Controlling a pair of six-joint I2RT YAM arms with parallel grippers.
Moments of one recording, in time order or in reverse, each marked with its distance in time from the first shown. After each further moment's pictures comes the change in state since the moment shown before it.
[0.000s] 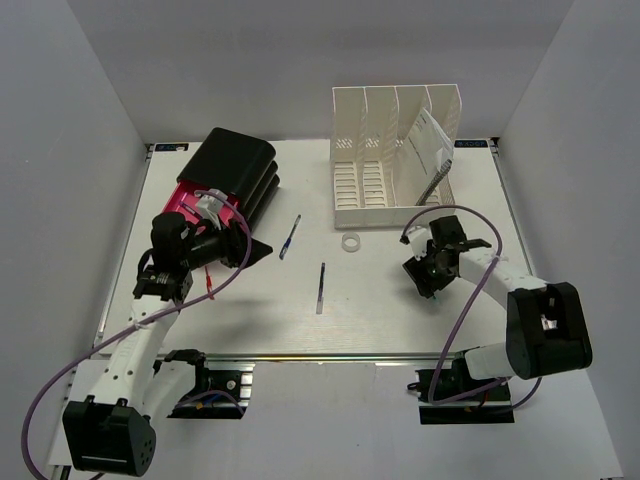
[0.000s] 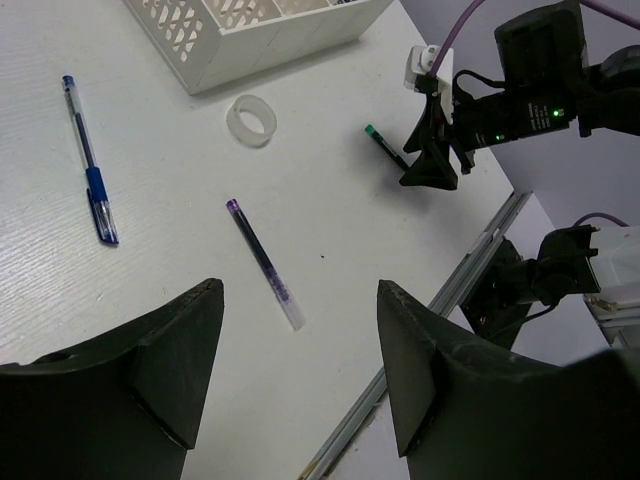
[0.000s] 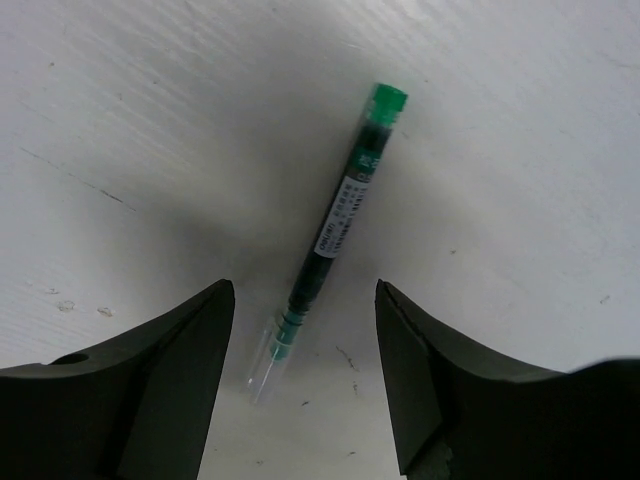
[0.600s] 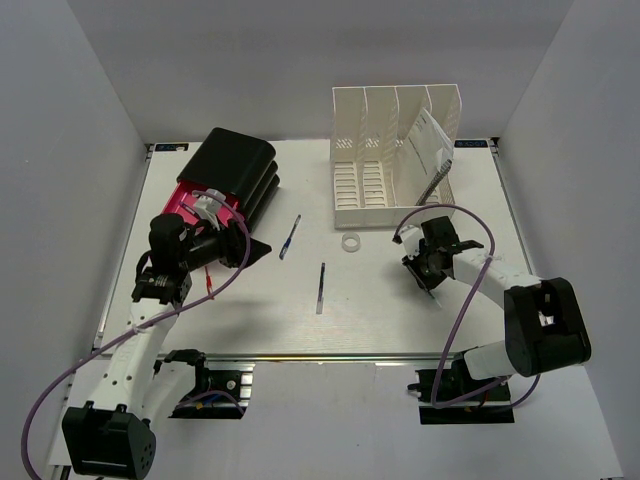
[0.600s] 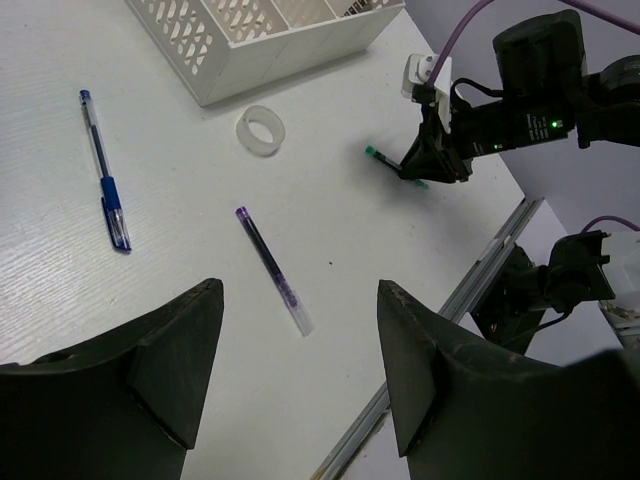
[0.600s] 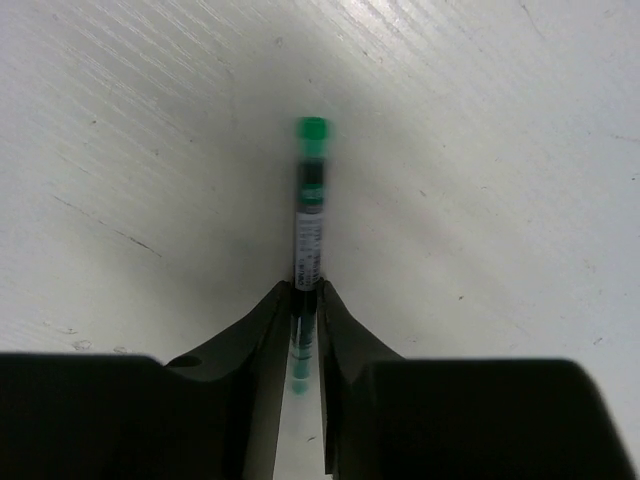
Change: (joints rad) left arm 0.000 -0.027 0.000 -0.001 -0.024 0.012; right arm 0.066 0.024 -0.020 0.090 0.024 0.023
